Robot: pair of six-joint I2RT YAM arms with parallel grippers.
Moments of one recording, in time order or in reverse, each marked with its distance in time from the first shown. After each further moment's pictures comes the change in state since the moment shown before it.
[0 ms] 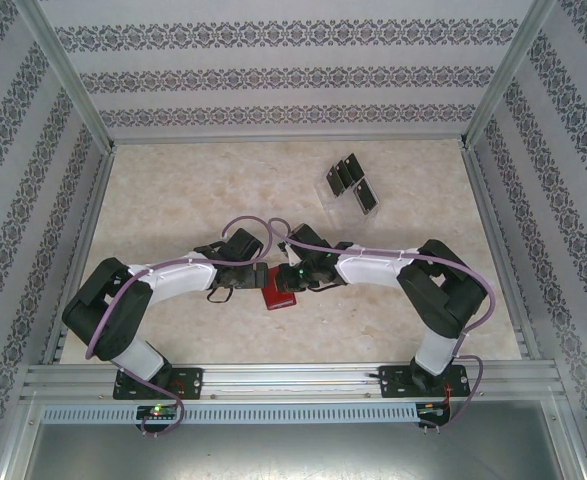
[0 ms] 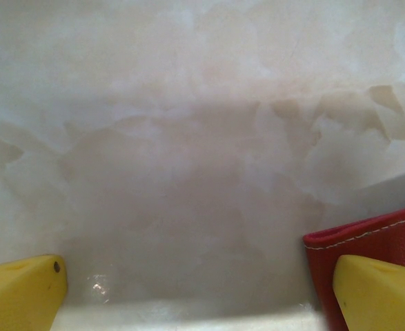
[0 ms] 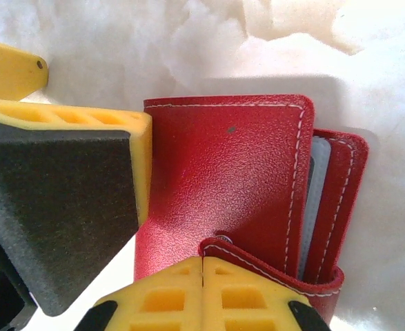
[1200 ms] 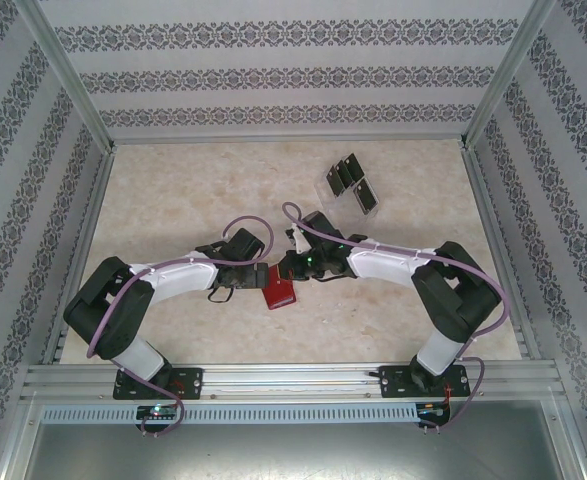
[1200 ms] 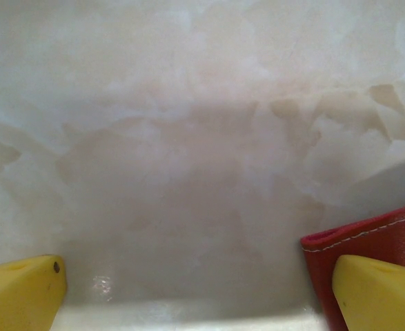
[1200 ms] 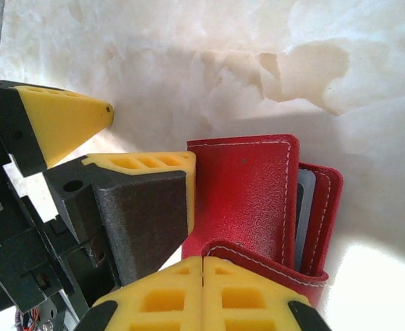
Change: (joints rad) left arm -0.007 0.021 0.012 -0.011 -0.007 0.000; right arm -0.081 -0.057 -0.008 0.042 -0.112 0.016
